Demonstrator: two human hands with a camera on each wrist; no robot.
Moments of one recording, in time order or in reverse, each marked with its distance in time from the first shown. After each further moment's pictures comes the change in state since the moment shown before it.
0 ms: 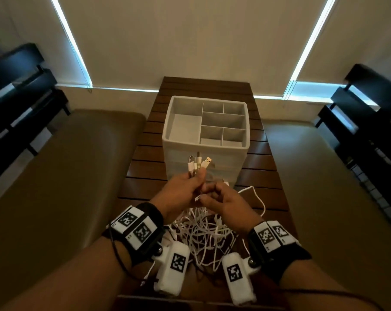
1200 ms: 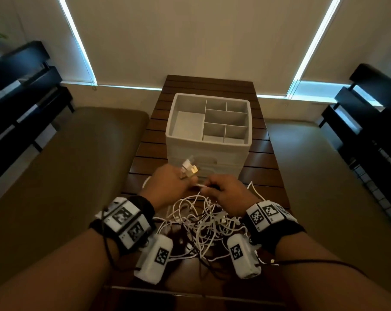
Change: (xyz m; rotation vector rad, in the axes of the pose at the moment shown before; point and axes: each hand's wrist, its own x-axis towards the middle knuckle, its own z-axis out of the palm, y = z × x) left_hand -0.005 0.004 -0.030 0.741 0.250 0.087; right_hand 0.022 -0.010 -0.013 -0.554 -0.097 -0.133
